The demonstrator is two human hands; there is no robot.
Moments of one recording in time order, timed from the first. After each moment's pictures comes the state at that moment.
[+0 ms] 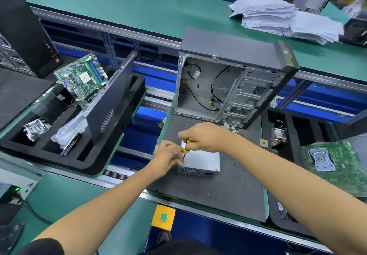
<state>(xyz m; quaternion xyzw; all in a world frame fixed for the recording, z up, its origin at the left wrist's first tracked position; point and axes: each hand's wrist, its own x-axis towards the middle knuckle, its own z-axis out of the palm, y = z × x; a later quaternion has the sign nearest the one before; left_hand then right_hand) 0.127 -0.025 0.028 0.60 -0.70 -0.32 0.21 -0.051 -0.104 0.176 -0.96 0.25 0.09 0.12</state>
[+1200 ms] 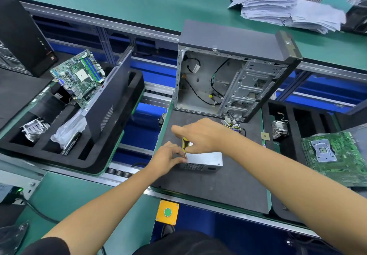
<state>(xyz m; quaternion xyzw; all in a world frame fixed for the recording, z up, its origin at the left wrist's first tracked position) 0.129 -0.017 0.024 0.57 -0.69 -0.36 0.26 -0.036 -0.088 0.177 -0.98 0.20 0.08 0.00</state>
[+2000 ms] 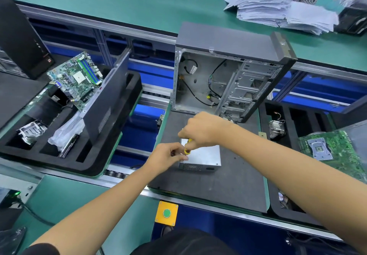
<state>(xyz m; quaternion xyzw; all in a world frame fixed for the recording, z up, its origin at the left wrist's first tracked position) 0.127 -0.018 0.044 0.57 -0.63 -0.44 0.30 -0.033 -0.096 0.196 -0.97 0.18 0.16 -0.10</state>
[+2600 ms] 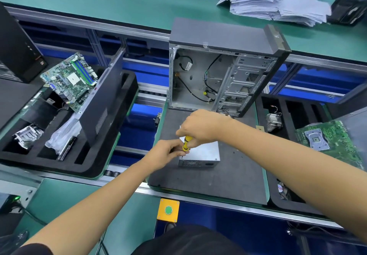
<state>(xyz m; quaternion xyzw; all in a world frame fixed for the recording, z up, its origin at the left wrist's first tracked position) 0.131 -0.020 0.061 0.51 -0.68 -0.45 0.27 -0.036 -0.095 0.202 -0.96 0.17 0.20 -0.08</state>
